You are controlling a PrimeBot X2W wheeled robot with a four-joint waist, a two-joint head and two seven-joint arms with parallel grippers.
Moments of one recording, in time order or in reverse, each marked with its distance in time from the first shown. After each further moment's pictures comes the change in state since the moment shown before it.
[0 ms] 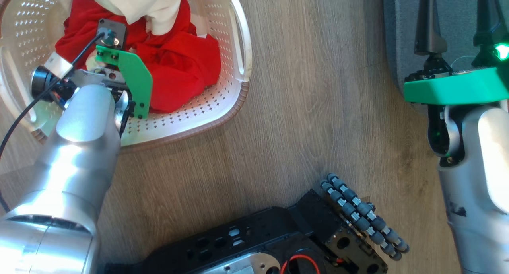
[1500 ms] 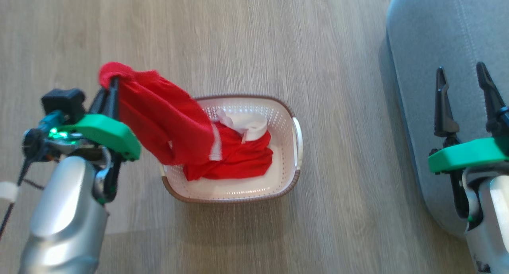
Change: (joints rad) left arm 0.505 0.092 0.146 -0.663 -0.289 -0.018 -0.292; right arm 0.281 -0.121 -0.064 0.093 -0.001 0.000 0.000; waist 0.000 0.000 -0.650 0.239
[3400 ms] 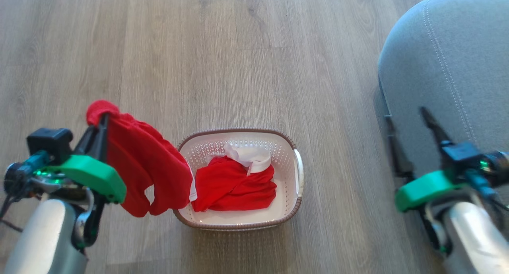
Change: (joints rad) left arm 0.261 0.147 -0.005 -0.337 -0.048 0.028 0.109; right arm 0.068 -0.043 0.205 0.071 0.010 0.000 0.000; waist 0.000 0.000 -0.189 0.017
